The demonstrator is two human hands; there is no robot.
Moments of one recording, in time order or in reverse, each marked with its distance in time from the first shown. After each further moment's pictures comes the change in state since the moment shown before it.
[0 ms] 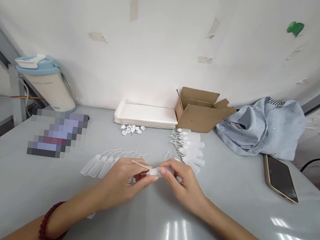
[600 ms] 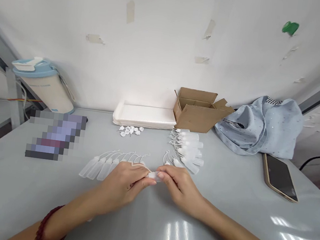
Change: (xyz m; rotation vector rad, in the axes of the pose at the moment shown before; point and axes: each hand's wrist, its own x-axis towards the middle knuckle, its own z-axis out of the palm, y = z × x) left_hand -0.003 -0.005 0.006 0.113 -0.025 0.089; right_hand -0.001 0.001 0.001 -0.104 -0.087 -0.112
